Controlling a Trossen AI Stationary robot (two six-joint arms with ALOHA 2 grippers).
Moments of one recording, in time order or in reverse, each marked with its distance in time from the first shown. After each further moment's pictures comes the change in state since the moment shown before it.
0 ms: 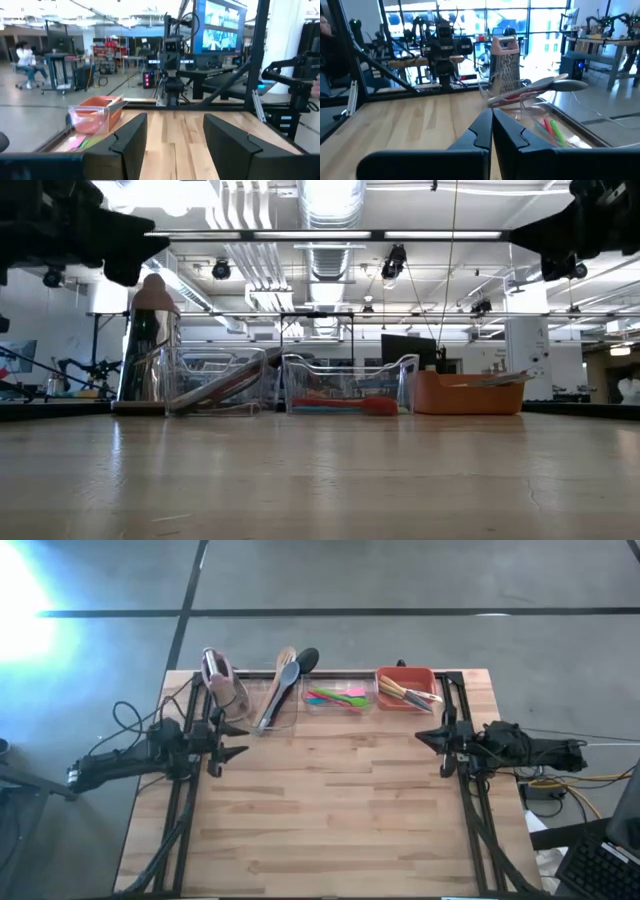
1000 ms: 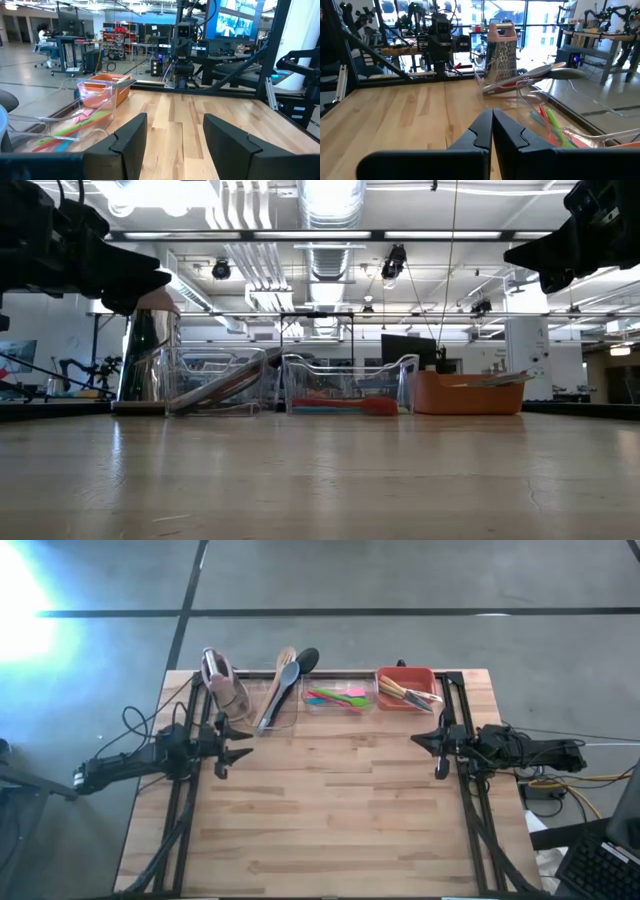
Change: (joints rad) left arm 0.000 -0.112 -0.125 -0.048 -0.054 -0.034; right arm 0.000 -0.017 -0.072 0.012 0.019 -0.020
